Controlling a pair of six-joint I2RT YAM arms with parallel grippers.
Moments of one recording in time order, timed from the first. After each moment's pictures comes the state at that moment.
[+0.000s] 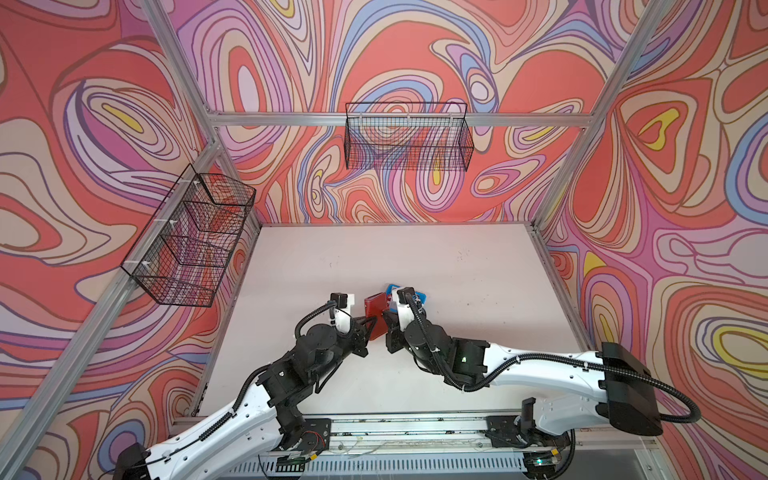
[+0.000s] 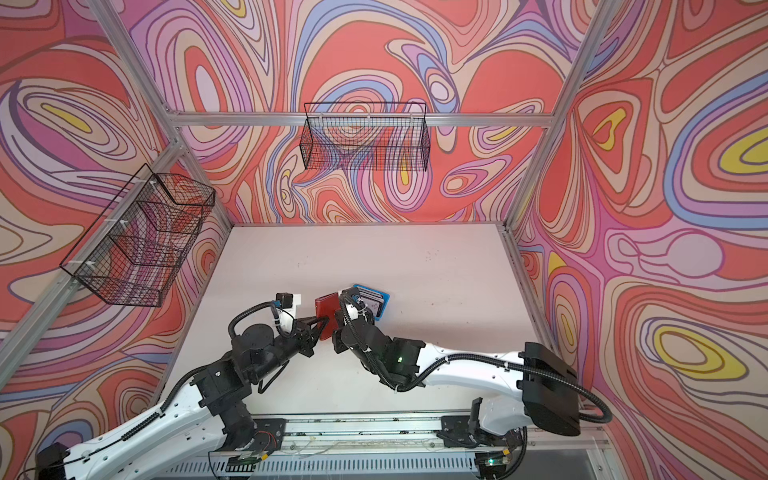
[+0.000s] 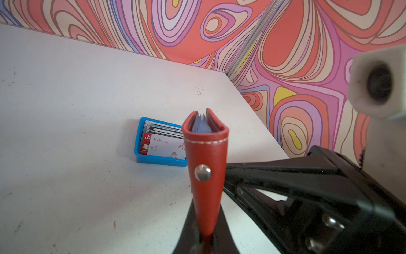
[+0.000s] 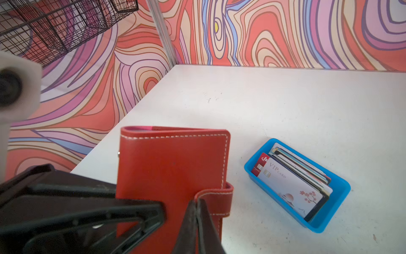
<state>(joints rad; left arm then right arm) -0.83 0.67 0.46 -0.04 -0.13 -0.58 1.20 1.38 0.89 0.10 0.52 0.49</state>
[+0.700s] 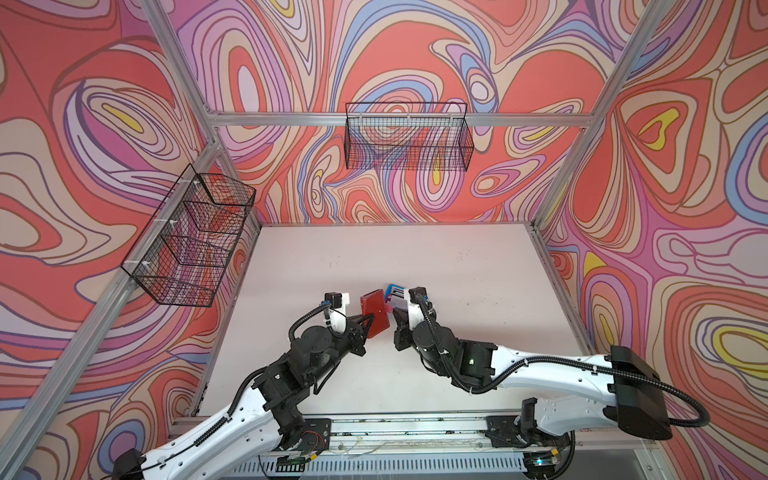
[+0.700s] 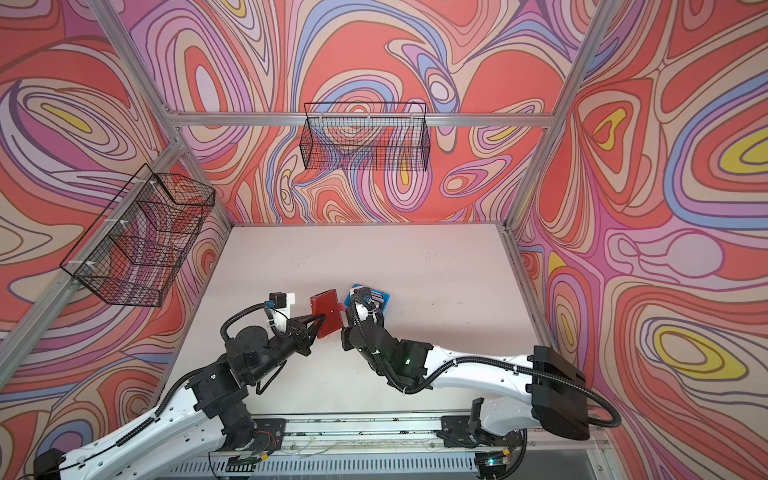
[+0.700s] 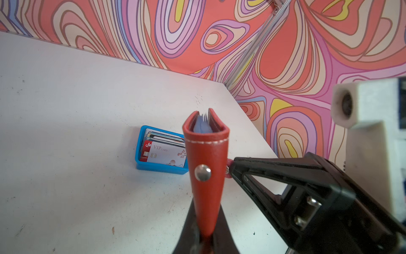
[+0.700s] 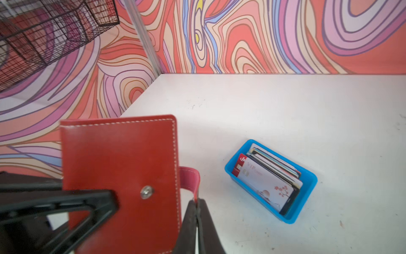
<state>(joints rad) -0.84 0.63 0.46 -0.04 -0.16 -0.60 1.19 1.33 0.83 0.11 0.62 0.51</state>
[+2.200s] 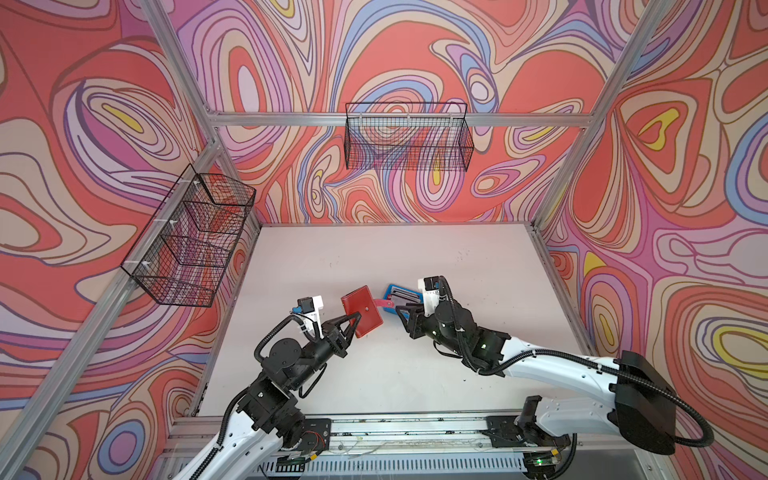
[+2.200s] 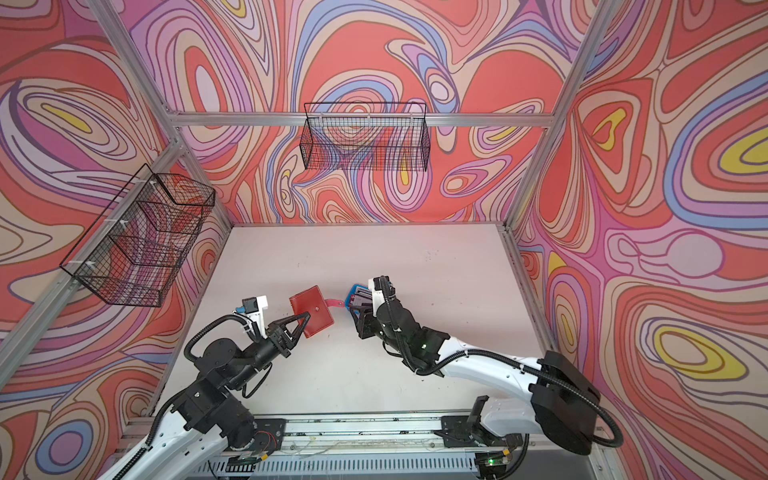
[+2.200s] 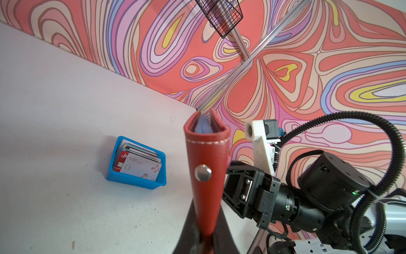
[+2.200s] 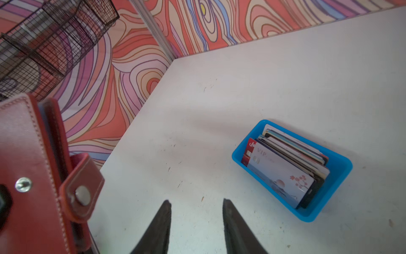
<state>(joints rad) -0.62 0.39 0.32 0.05 0.10 -0.80 0.95 1.30 0.73 0.20 0.16 0.62</state>
